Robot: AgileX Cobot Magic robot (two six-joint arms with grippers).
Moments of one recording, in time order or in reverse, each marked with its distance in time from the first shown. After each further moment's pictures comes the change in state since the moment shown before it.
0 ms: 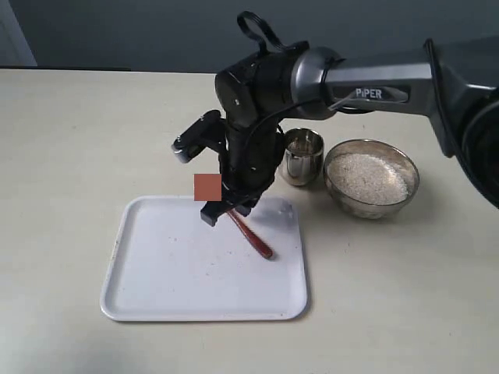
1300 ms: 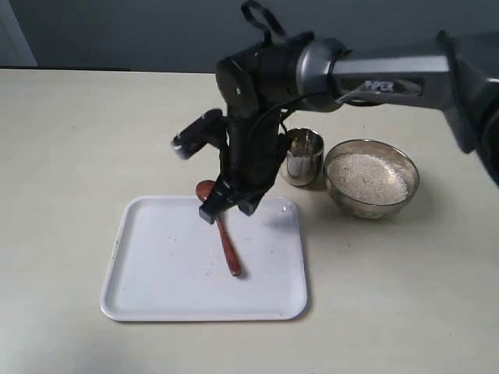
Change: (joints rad) left arm 0.000 0.000 0.000 0.000 0.000 0.000; right arm 0.000 -0.058 -0.001 0.039 0.075 0.017
